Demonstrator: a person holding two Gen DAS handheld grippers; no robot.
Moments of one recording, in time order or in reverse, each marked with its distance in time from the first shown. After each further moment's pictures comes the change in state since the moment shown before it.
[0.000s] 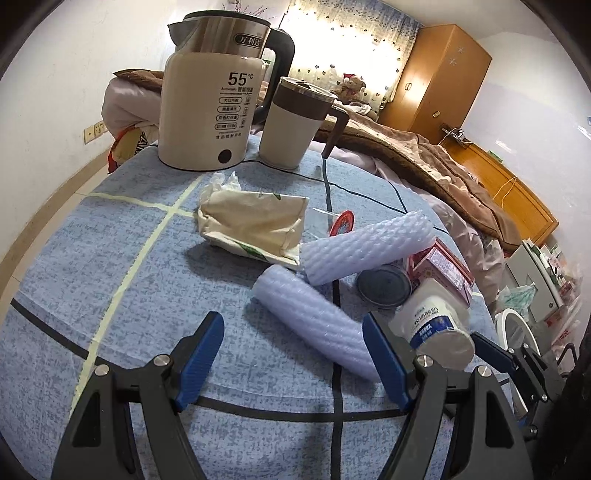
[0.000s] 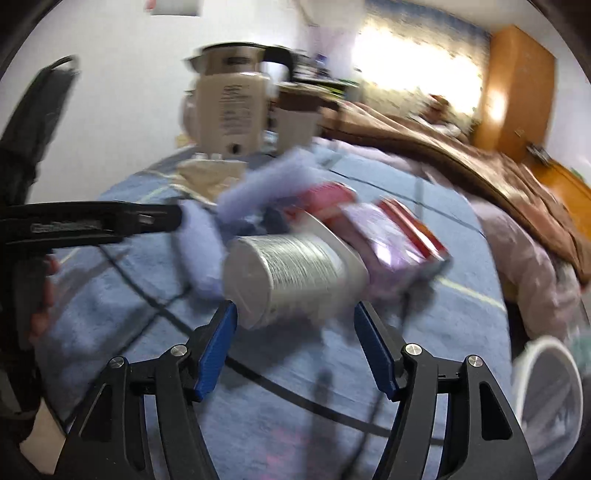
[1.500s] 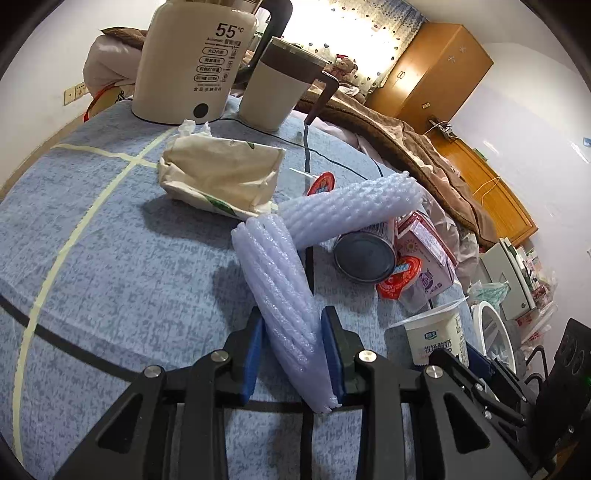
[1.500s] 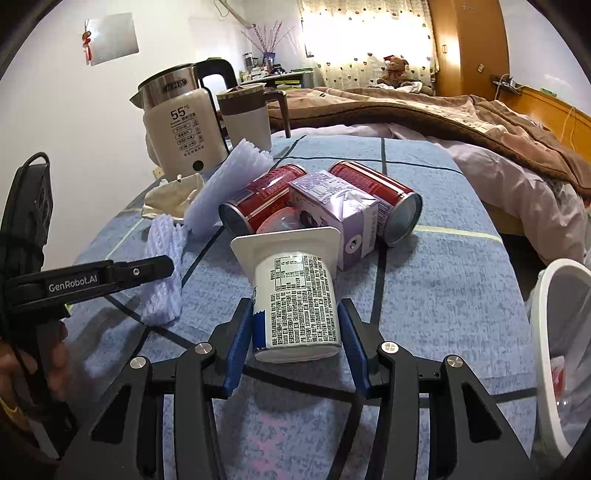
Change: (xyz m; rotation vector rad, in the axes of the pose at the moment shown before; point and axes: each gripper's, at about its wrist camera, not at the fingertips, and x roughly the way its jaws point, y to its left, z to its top) left arm 0.020 -0.003 -0.016 -0.074 0.106 -0.128; right arm 0.000 -0.029 -0.013 0.253 -0.001 0.054
